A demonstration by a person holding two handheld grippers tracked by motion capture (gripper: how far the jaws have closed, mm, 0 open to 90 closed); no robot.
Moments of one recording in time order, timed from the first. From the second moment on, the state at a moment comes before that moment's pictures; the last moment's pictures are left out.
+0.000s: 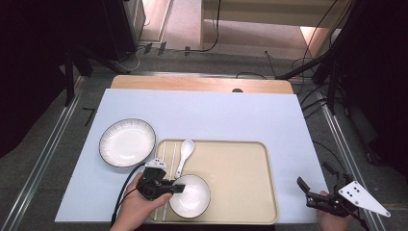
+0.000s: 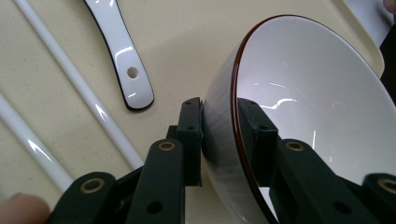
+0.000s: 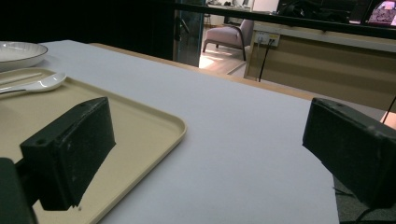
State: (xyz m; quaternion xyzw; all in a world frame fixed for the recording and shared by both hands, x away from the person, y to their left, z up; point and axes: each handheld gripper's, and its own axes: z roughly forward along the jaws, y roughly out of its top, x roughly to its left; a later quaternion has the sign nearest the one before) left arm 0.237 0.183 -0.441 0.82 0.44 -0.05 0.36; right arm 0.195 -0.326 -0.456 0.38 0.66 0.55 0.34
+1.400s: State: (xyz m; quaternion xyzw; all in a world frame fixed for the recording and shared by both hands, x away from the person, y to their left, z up) left arm 0.243 0.285 -0.391 0.73 0.44 0.01 0.51; right arm 0.197 -0.326 -0.458 0.38 0.66 0.54 0.35
